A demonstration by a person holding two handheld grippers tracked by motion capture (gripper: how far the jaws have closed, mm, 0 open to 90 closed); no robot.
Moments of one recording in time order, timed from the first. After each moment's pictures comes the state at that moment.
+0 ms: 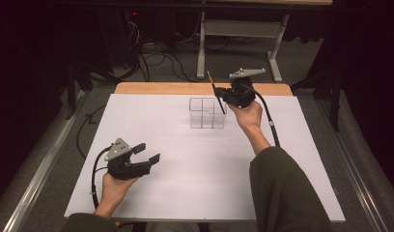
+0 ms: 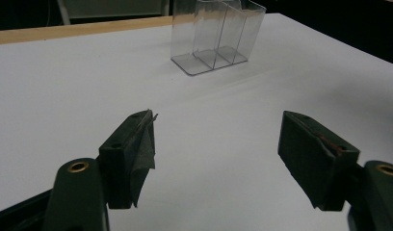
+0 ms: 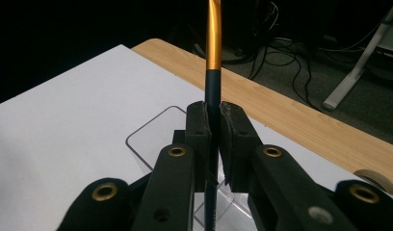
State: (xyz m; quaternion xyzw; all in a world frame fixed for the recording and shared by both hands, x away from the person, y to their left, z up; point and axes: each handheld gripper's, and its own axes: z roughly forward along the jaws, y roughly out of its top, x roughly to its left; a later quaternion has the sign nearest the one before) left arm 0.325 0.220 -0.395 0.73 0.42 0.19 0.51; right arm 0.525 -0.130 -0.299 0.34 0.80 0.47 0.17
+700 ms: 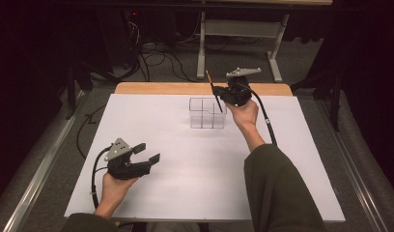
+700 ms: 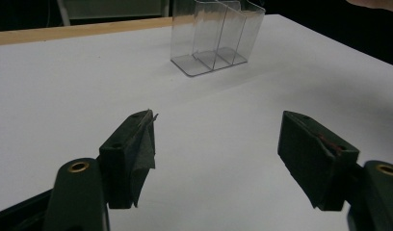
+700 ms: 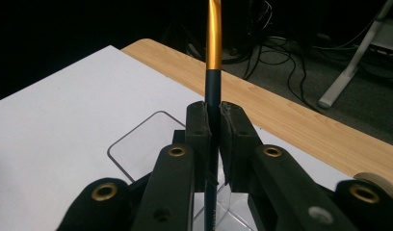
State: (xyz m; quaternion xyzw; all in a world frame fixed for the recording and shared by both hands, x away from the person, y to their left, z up) left arm 0.325 0.220 -0.395 0.73 0.42 0.19 0.51; right arm 0.539 -0.123 -0.308 0.35 0.79 0.47 0.18
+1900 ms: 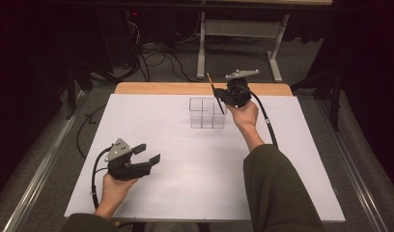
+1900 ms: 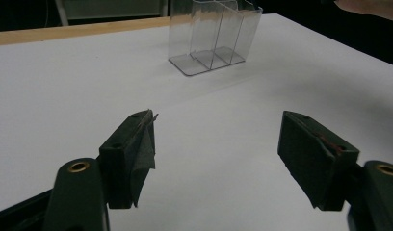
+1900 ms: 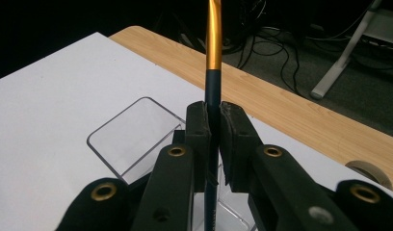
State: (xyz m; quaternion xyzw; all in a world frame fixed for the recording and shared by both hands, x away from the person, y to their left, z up) left arm 0.324 0.219 -0.395 0.73 0.41 0.19 0.52; right arm 0.543 -0.124 -0.318 0.36 0.80 0.44 0.18
